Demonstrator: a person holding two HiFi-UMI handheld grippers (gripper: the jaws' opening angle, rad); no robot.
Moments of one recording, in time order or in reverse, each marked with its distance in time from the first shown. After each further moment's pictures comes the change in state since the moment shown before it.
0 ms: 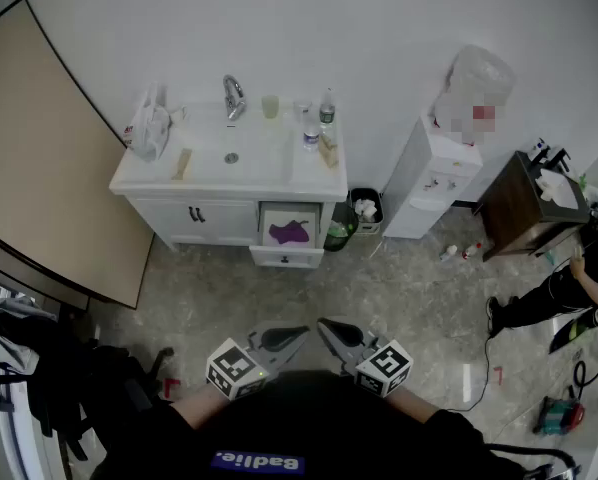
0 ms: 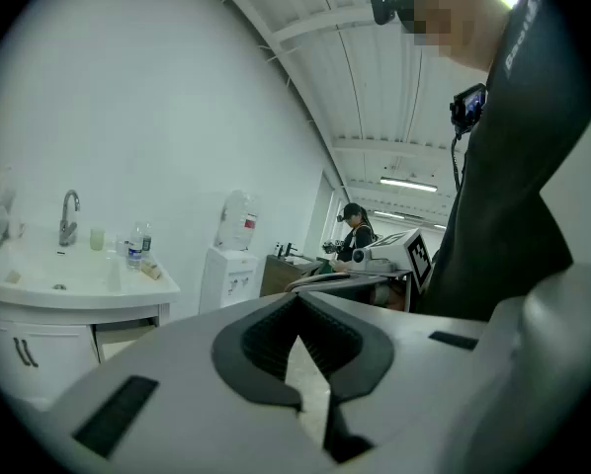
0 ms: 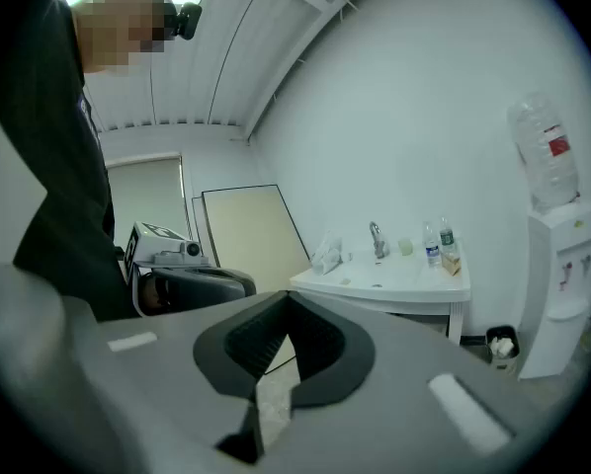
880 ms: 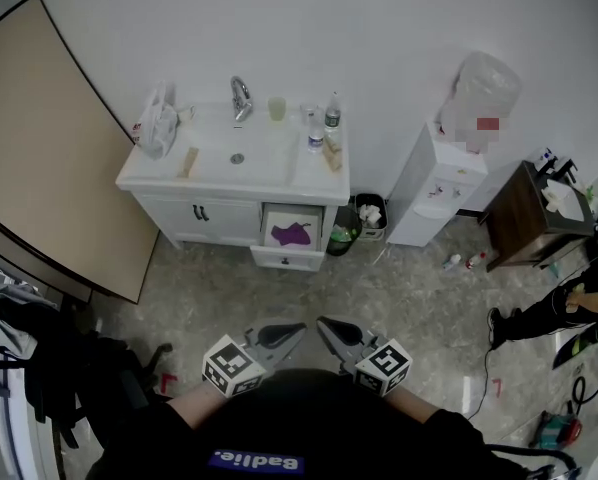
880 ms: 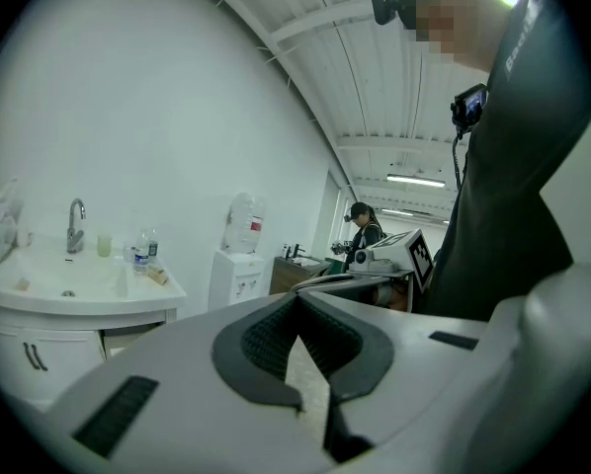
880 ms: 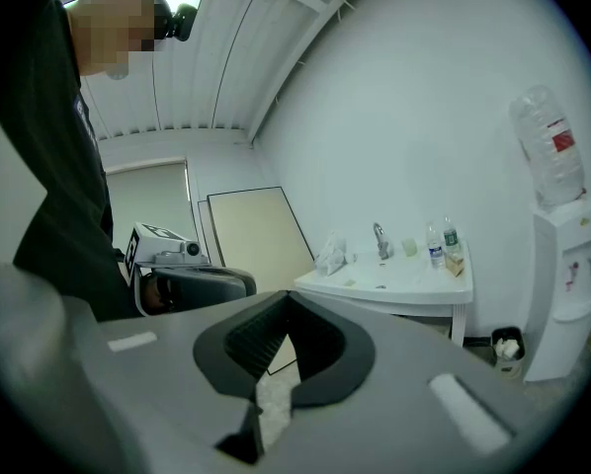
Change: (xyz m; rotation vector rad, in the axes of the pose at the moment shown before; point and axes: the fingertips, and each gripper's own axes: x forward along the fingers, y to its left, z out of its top) left arm 0.012 -0.004 0.000 0.002 -0.005 0.049; right arm -0.013 -0.009 0.004 0.029 -0.012 0.053
